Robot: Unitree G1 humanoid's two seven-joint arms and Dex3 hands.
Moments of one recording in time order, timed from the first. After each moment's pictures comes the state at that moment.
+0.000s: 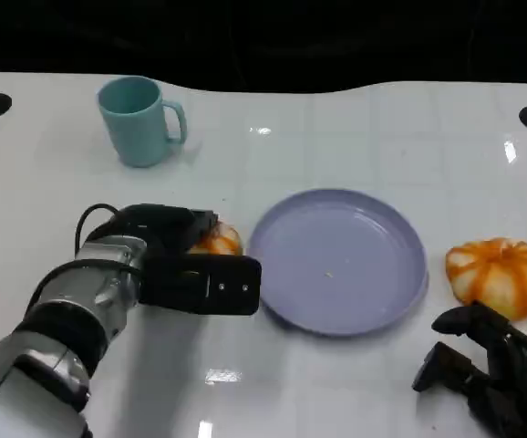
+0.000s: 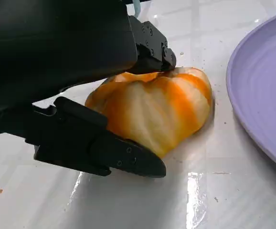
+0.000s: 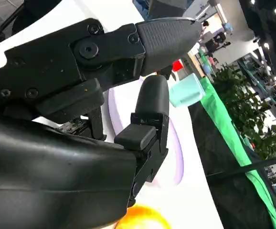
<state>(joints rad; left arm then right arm) -0.85 0.14 -0.55 1.17 0.78 -0.11 -0.03 -0.03 0.01 -0.22 0.47 0.45 -0.11 0.70</state>
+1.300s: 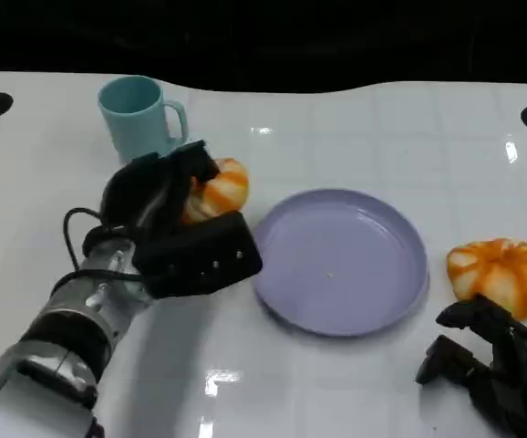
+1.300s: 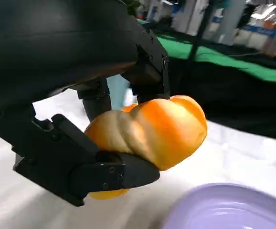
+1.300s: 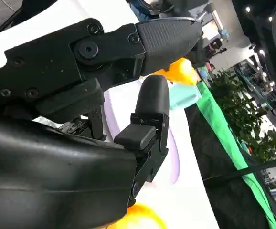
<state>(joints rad) -0.84 0.09 -0.40 1.20 0.58 -0.34 0.47 -0.08 -0.01 -0.23 0.57 0.47 -0.13 0.76</state>
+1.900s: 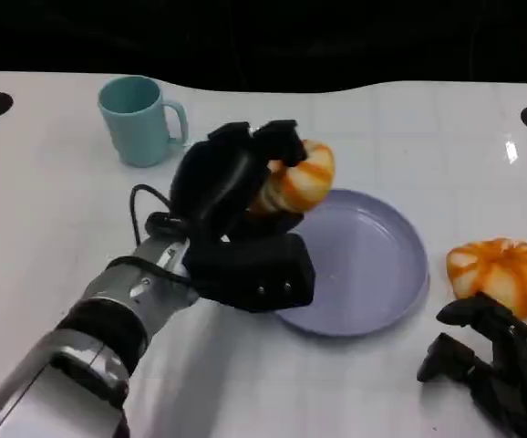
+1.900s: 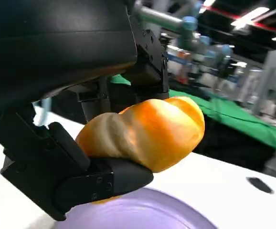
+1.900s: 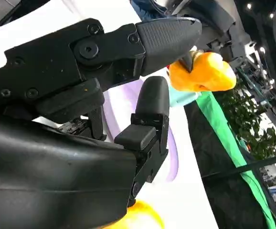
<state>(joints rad) -0.88 0.03 -0.49 1.16 0.67 -0.53 0.55 -0.09 0.00 -0.24 0.57 0.46 -0.14 0.75</state>
